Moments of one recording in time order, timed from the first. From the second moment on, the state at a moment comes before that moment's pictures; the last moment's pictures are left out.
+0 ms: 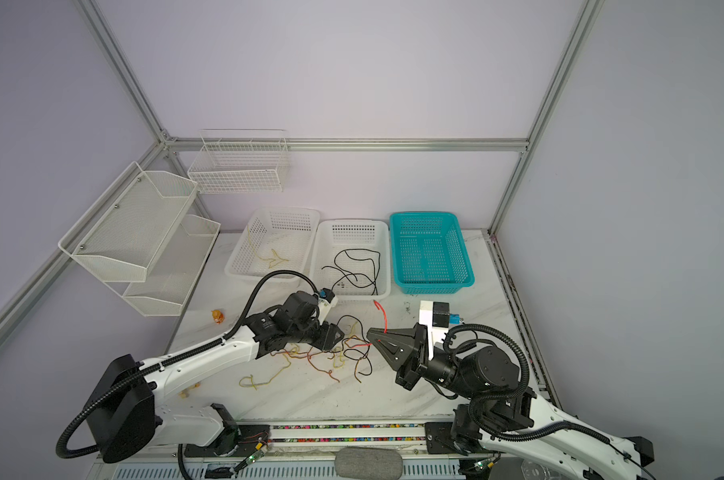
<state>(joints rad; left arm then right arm) -0.74 1.32 0.86 -0.40 0.16 -0.38 1.14 0.50 0.67 0.12 -0.08 0.47</state>
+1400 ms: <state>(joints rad) -0.77 1.37 0.76 -0.14 0.17 -0.41 1.14 0.53 0.67 0.15 -0.20 0.49</state>
